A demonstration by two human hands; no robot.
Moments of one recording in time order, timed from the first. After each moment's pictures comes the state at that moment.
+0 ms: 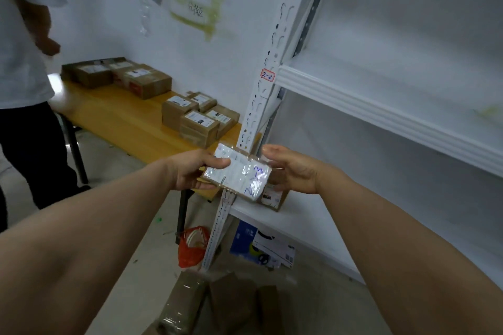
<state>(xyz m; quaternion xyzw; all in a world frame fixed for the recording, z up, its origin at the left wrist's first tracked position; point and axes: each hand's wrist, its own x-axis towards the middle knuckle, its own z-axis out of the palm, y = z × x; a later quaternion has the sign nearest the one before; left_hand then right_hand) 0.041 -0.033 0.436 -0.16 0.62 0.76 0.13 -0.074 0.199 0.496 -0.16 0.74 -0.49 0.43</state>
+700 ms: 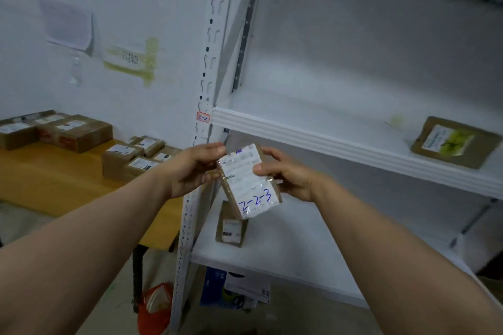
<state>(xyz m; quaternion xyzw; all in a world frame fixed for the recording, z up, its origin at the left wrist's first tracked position) -0.011 0.044 0.548 0.08 0.59 0.80 0.05 -0.090 0.277 0.576 -0.18 0.77 -0.56 0.26</state>
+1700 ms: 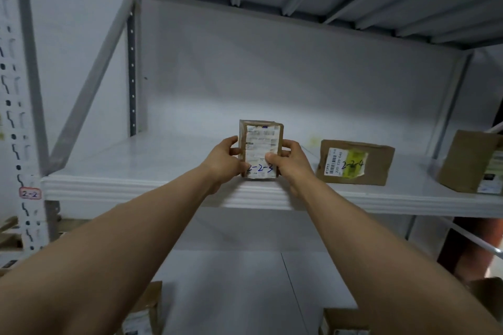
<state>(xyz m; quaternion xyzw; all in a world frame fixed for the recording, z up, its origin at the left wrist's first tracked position) -0.235 0.334 0.659 0.10 0.73 0.68 -0.07 -0.271 0.507 0.650 -0.06 0.74 -0.65 -0.13</state>
